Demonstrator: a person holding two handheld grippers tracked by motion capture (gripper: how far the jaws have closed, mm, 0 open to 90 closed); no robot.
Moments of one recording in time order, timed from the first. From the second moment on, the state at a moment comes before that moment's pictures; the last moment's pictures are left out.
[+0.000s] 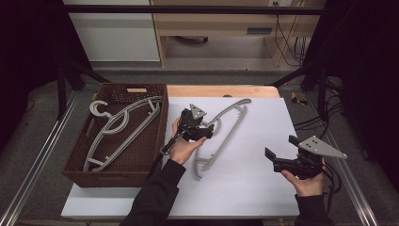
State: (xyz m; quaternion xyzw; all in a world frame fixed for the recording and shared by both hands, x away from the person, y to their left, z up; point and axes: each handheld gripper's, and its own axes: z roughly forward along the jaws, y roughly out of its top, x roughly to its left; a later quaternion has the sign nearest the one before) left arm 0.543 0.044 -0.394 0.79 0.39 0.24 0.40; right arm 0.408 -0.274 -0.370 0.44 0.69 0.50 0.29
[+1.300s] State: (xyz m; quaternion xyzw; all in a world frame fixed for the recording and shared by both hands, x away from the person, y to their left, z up) left arm 0.609 0.030 -0.470 0.83 0.43 0.17 0.32; right arm 0.409 -0.276 -0.371 0.43 0.69 0.50 0.29
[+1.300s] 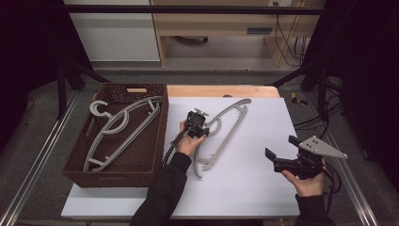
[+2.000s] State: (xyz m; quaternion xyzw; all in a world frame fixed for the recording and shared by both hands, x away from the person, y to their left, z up) left arm 0.608 0.030 -0.464 0.83 0.46 0.14 0.30; right arm 0.410 -0.274 -0.372 0.43 0.69 0.50 0.28
